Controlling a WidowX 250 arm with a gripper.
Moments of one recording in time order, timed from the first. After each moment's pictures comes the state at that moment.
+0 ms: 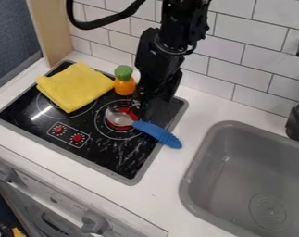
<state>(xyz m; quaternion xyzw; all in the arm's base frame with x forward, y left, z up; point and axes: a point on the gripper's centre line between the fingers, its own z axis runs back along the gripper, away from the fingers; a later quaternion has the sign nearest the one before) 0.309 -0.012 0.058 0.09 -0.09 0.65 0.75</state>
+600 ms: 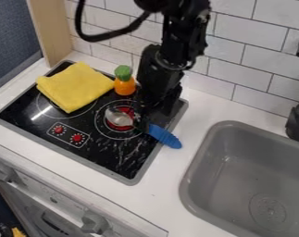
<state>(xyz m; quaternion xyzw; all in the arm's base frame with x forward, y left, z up) 0.307 -0.013 0.030 0.10 -0.07 0.64 0.76</state>
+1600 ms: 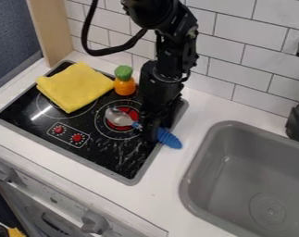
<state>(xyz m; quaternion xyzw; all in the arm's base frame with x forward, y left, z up) 0.317 -0.011 0.000 0.07 -0.04 0.63 0.77</state>
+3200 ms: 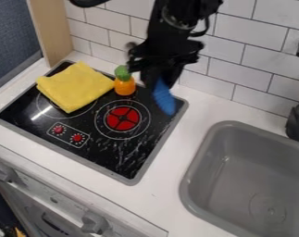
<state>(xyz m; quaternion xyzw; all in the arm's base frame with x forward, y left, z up) 0.321 -0.016 0.097 0.11 -0.11 0.40 0.90</state>
